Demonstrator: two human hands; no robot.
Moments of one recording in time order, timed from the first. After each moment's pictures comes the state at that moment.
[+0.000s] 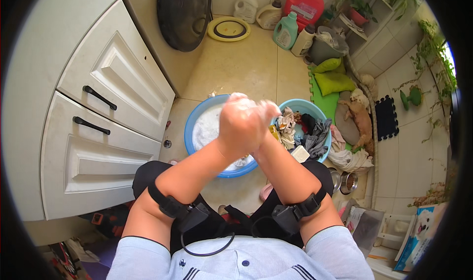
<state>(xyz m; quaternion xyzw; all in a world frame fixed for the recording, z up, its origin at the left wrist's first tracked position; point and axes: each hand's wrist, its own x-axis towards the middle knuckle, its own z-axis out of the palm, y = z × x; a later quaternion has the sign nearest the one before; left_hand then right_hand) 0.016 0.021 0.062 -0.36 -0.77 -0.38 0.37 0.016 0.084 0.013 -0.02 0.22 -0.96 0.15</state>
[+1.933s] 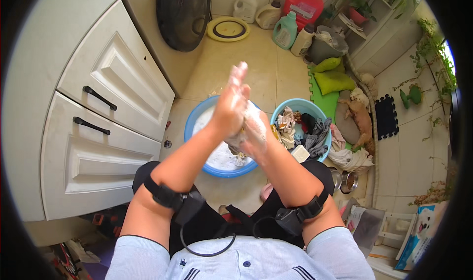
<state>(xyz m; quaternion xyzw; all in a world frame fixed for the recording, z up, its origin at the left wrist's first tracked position) -0.001 0.007 0.036 -0.24 -0.67 -0.70 0.05 0.025 0.073 0.043 0.14 0.32 -0.92 0.20</state>
